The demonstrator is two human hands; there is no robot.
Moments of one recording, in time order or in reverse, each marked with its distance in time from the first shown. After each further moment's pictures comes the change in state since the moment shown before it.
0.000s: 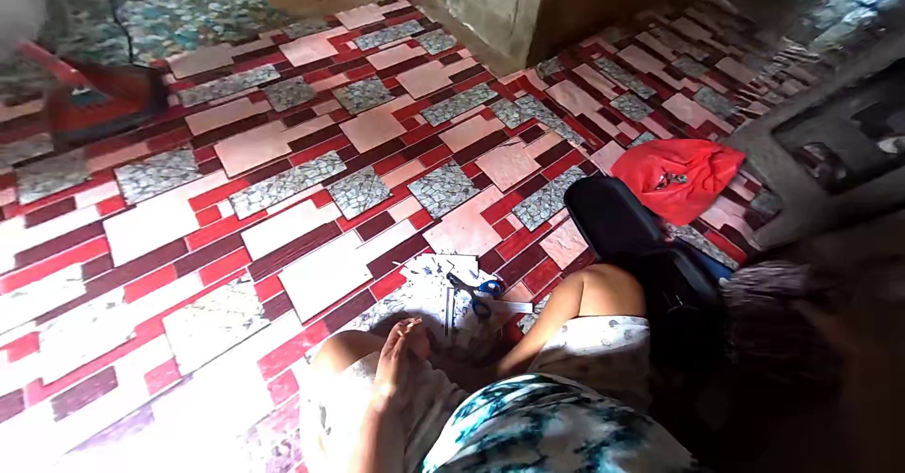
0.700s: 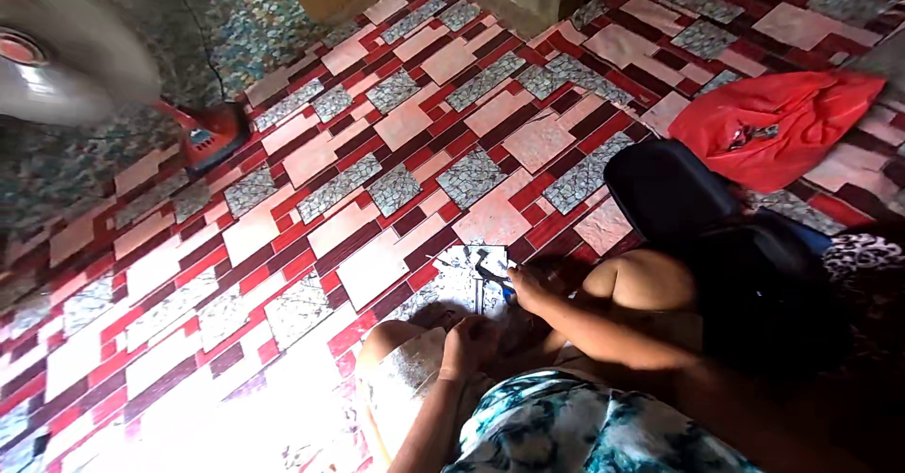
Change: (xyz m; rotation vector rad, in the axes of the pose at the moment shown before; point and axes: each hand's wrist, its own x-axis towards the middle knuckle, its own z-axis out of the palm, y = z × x) left_hand 0.003 -0.008 0.052 1.023 -0.163 -0.118; right_hand -0.108 -0.241 0.310 -0.148 -0.838 -0.954
